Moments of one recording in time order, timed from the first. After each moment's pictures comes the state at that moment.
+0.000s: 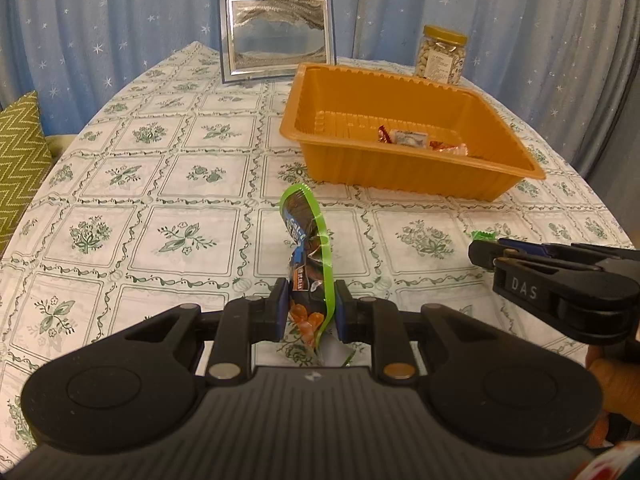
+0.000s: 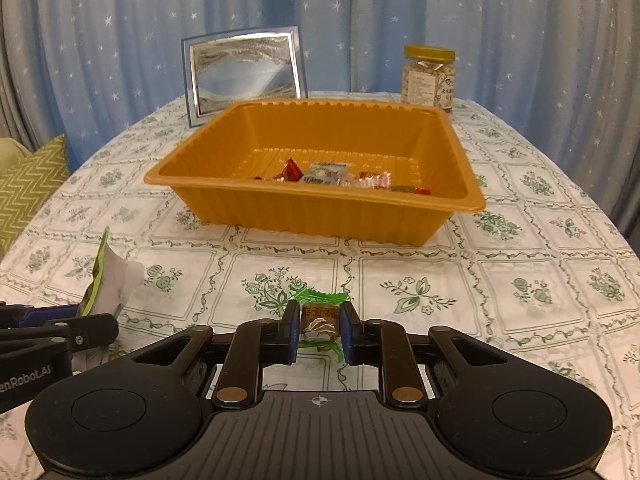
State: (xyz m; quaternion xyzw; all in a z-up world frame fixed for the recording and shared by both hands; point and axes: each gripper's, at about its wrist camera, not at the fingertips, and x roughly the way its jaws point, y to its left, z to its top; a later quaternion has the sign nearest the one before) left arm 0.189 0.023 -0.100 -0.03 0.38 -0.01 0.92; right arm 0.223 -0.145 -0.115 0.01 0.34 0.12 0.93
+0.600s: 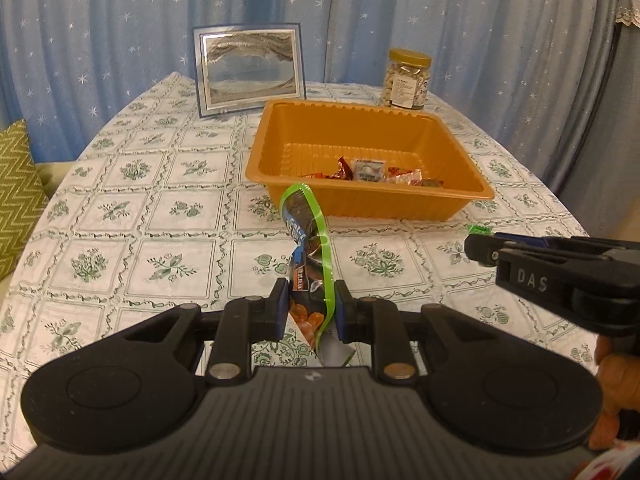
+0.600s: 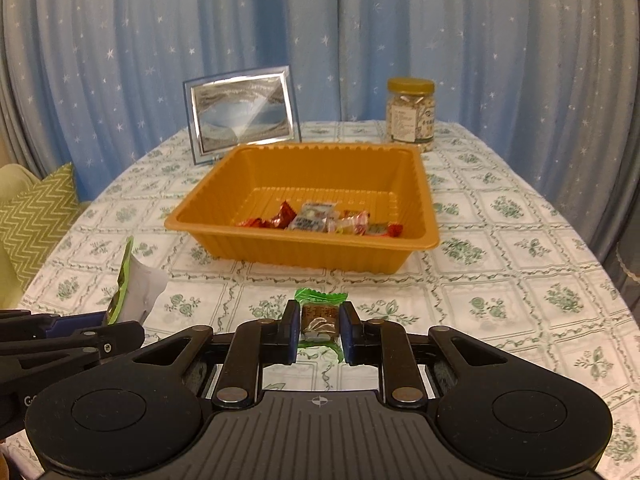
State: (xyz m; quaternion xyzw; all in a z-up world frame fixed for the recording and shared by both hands) left arm 0.167 0.002 -0.058 -0.02 0.36 -0.04 0.93; right arm 0.193 -0.167 -0.065 0.03 0.32 0.11 0.94
